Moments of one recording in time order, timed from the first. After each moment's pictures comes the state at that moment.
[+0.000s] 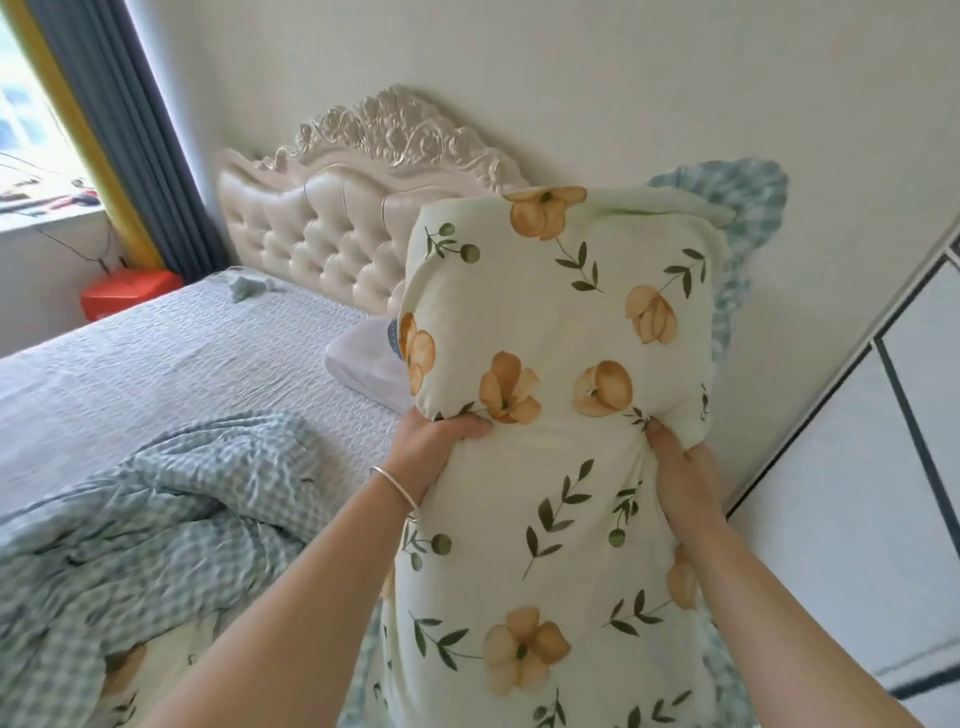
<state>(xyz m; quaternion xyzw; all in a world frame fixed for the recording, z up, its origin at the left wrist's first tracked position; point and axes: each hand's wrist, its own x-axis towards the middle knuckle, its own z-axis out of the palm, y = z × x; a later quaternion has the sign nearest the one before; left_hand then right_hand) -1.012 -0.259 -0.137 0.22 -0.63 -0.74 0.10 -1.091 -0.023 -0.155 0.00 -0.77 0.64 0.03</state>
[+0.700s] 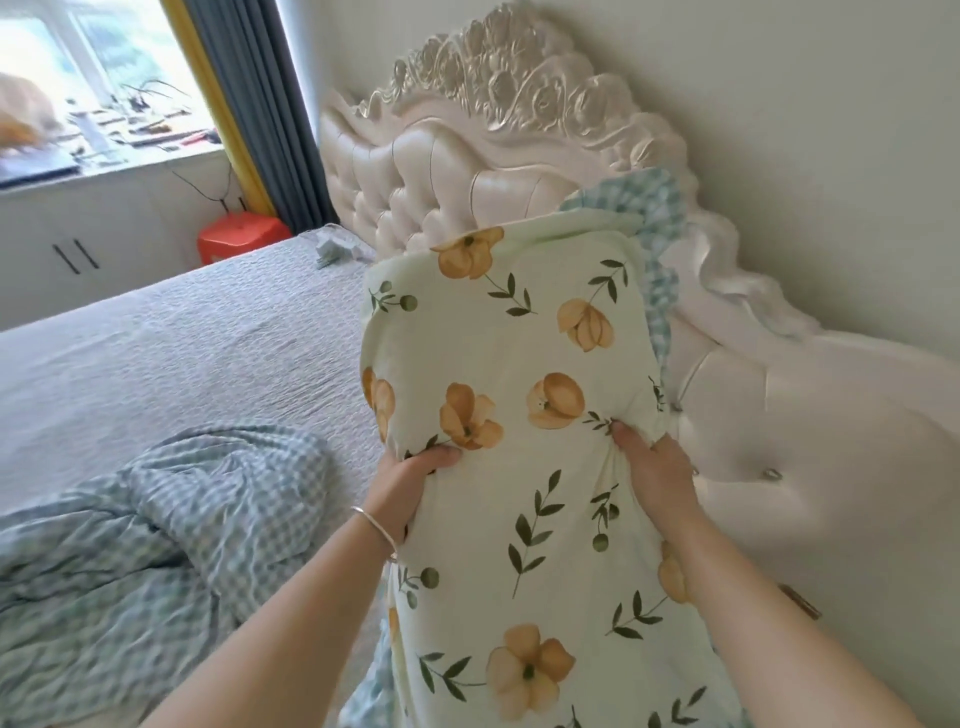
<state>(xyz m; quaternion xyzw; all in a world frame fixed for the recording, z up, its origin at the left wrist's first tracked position) -1.315 -0.417 -0.233 0.41 -0.49 -0.75 0.19 -1.496 -0.230 -0.226 0.11 -0.81 0.55 -0.19</state>
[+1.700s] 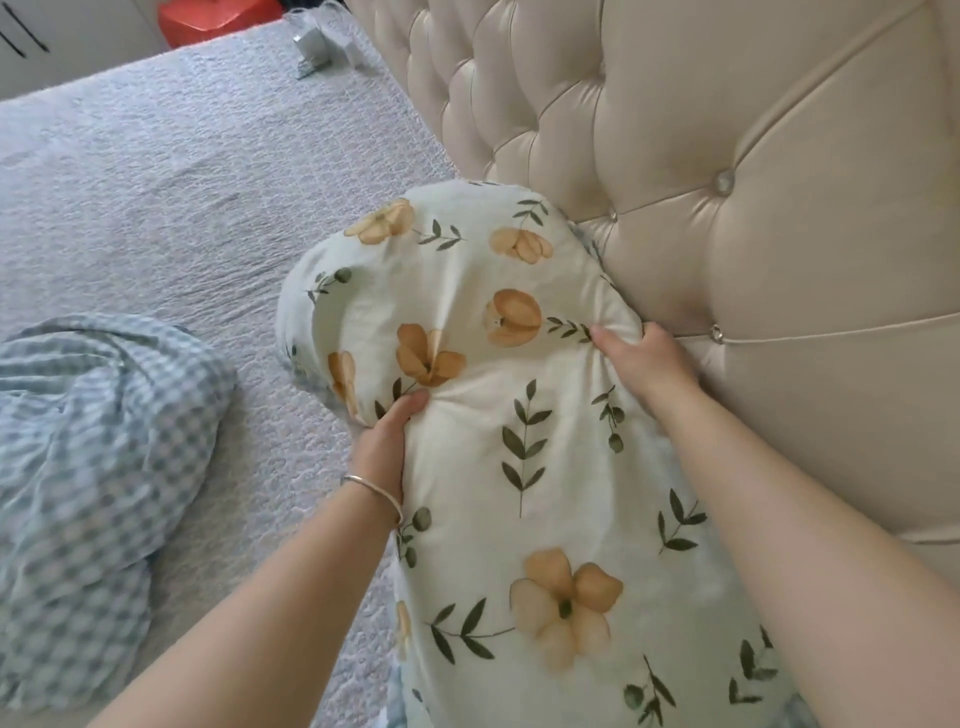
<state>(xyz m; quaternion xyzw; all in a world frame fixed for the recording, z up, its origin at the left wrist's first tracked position) -1.552 -0.536 -0.485 0.62 -0.29 -0.68 0.26 -1.801 -0.454 -0.457 0.21 -0.89 0.27 -0.30</state>
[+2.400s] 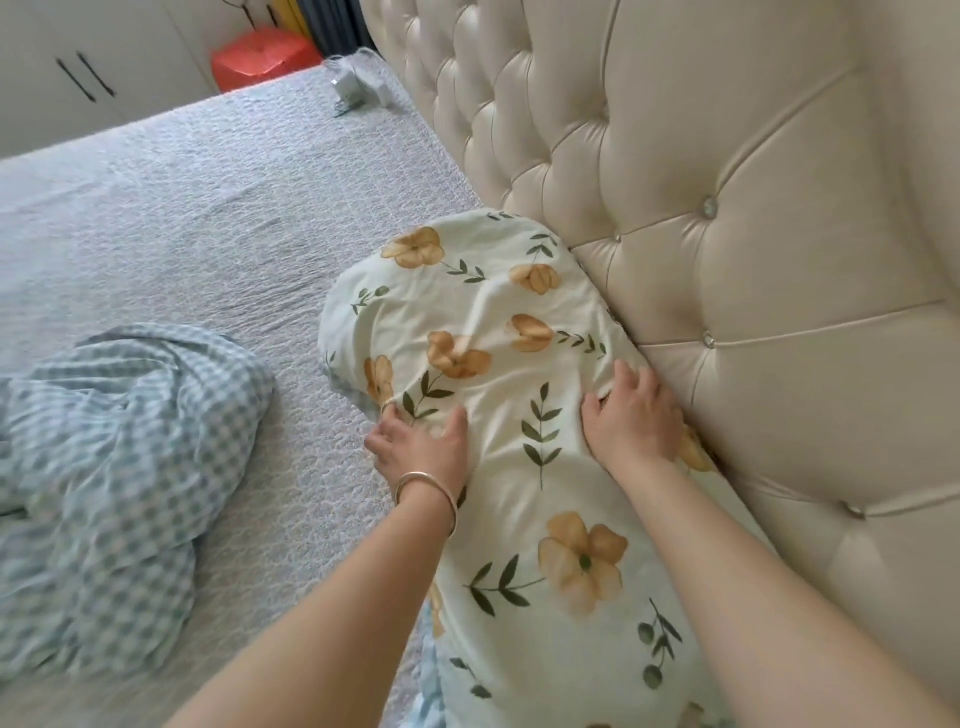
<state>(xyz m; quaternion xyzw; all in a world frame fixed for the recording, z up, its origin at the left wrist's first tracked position) -1.562 -0.489 -0.440 0.73 -0.55 -0.39 0.13 -1.734 -0.420 -0.459 0.34 -0.93 0.07 -0.13</state>
